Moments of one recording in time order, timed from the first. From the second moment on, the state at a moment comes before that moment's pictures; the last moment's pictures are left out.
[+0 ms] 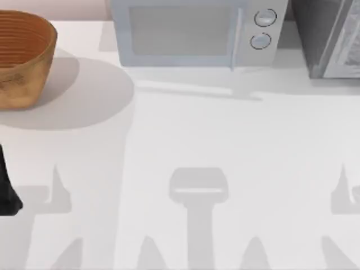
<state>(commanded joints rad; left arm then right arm) 0.00 0.00 0.00 0.00 0.00 0.00 0.00 0.00 0.00 0.00 0.00 0.00</state>
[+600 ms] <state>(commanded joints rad) 0.00 0.00 0.00 0.00 0.00 0.00 0.05 0.33 0.38 -0.11 0.05 0.00</state>
